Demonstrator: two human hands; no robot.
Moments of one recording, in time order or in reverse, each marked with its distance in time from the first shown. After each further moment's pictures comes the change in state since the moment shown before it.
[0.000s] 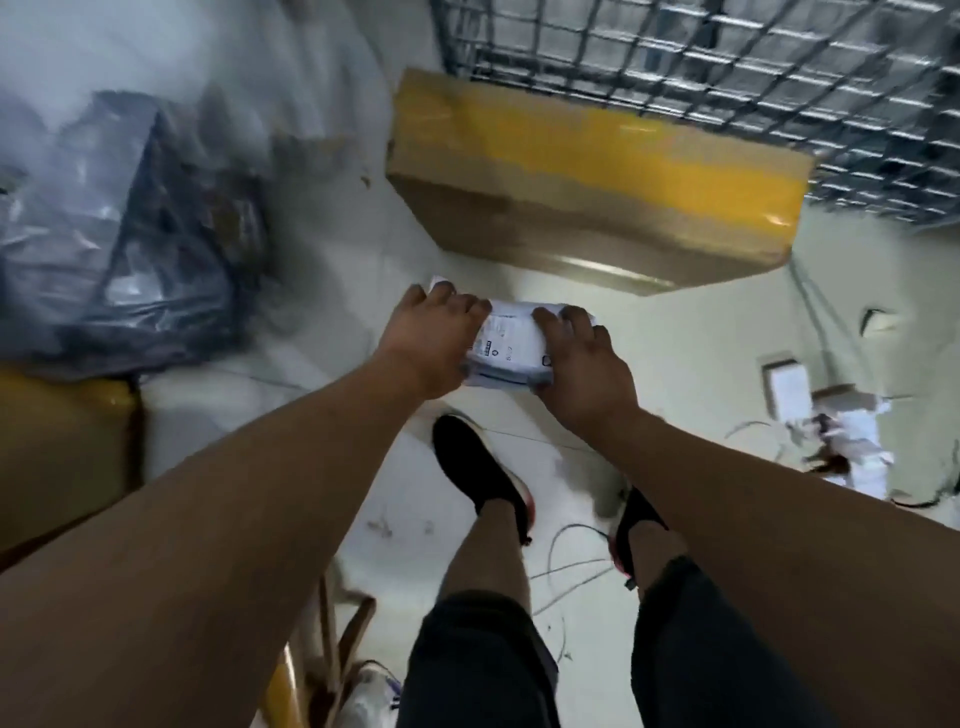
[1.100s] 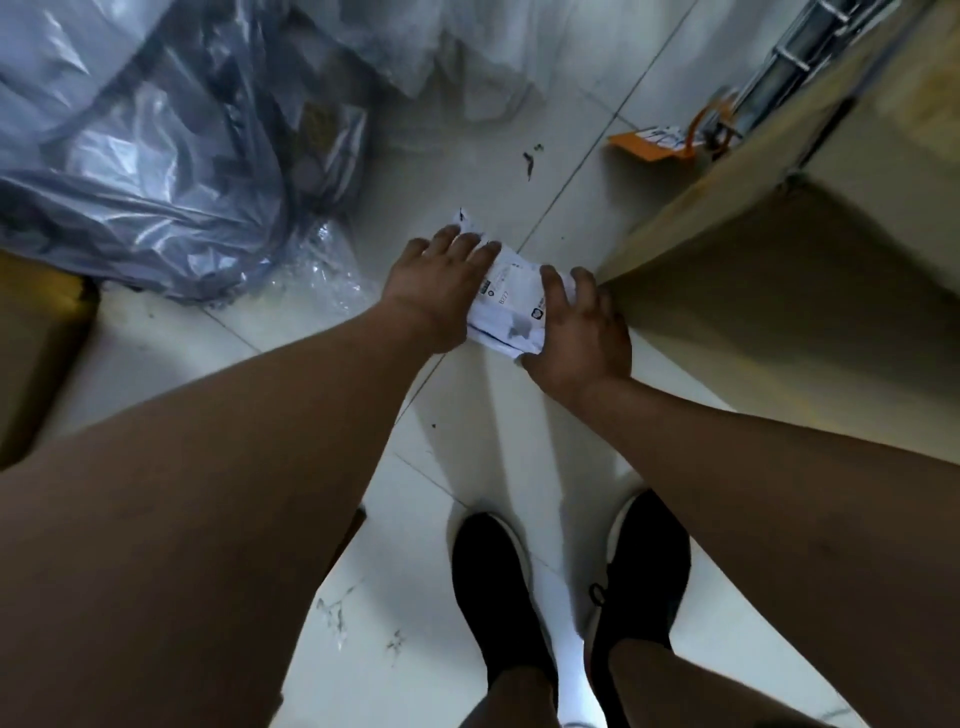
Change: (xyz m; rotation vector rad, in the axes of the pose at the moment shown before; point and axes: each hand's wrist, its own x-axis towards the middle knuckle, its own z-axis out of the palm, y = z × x) left_hand 0.121 -0.234 0.220 -0.226 0.040 -0.446; right_hand 0.306 -0.132 0.178 -0.235 0.022 -0.231
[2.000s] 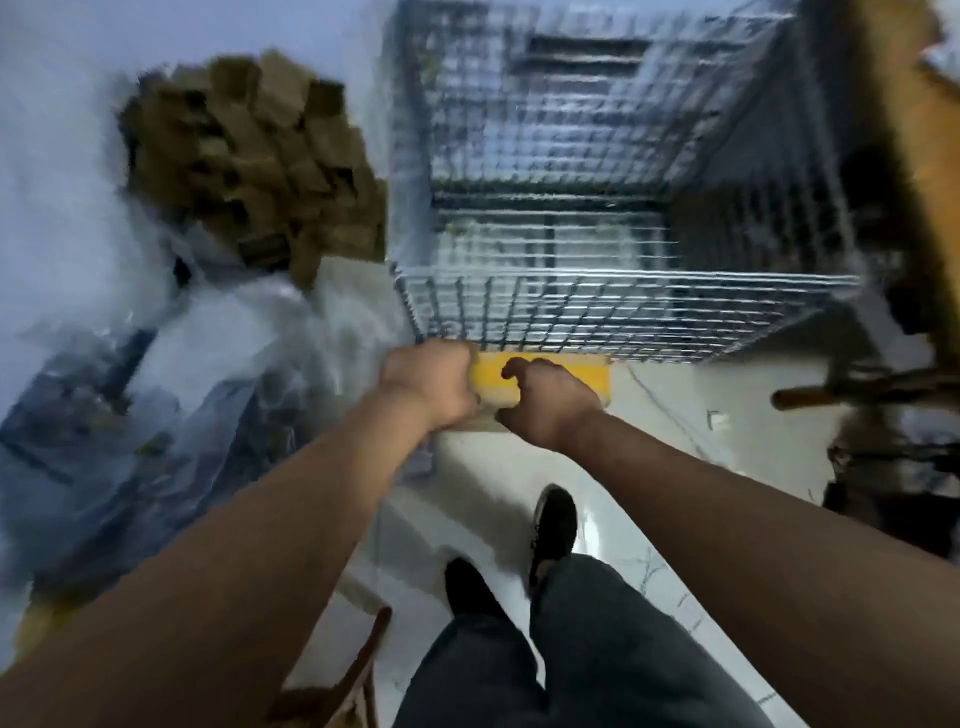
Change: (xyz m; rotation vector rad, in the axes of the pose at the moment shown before) left_hand -0.366 0.231 -0.539 0.021 0.056 0.367; right_hand -0.434 0.016 -0.513 0.362 0.077 0.373
